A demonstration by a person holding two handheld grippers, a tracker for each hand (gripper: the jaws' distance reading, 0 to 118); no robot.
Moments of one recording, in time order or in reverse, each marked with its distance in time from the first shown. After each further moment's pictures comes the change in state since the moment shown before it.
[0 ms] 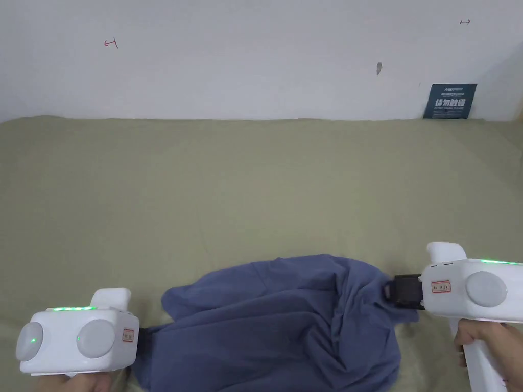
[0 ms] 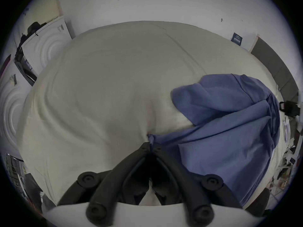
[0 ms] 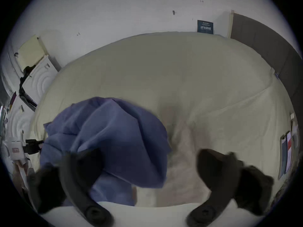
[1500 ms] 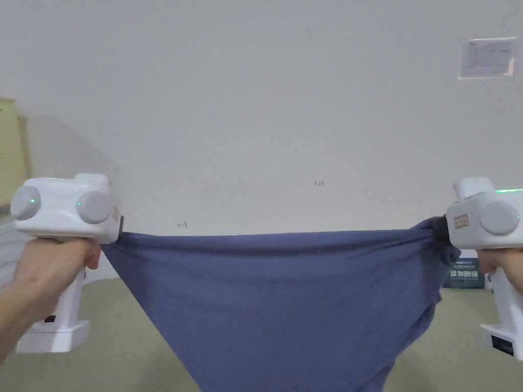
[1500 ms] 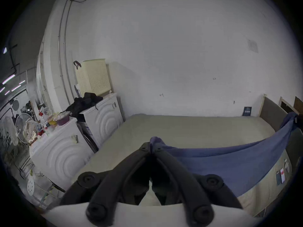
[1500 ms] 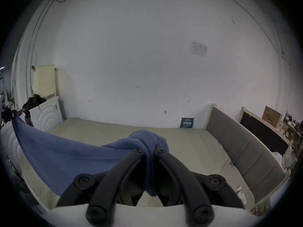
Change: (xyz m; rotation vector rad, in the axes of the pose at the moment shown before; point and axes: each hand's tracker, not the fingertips) left arm -0.053 0.155 0.392 0.653 0.293 0.082; right arm -0.089 0.176 0.325 0.634 -0.181 0.182
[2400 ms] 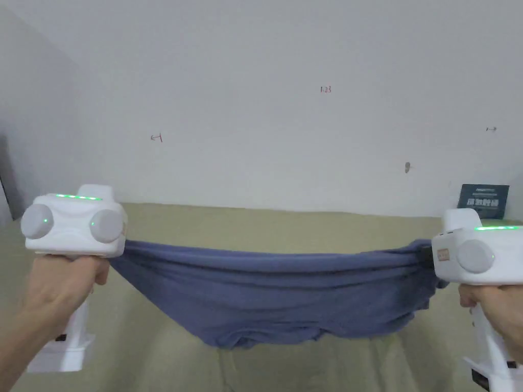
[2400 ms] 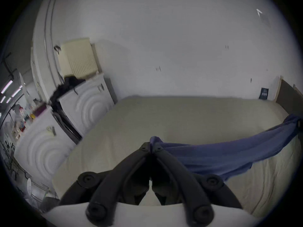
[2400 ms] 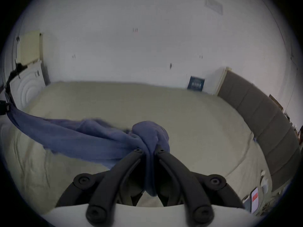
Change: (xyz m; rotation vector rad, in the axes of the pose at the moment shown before) left arm 0.097 -0.132 -0.251 -0.229 0.011 -0.047; right arm -0.036 -0.180 -0.234 -0.288 -0.046 0.040
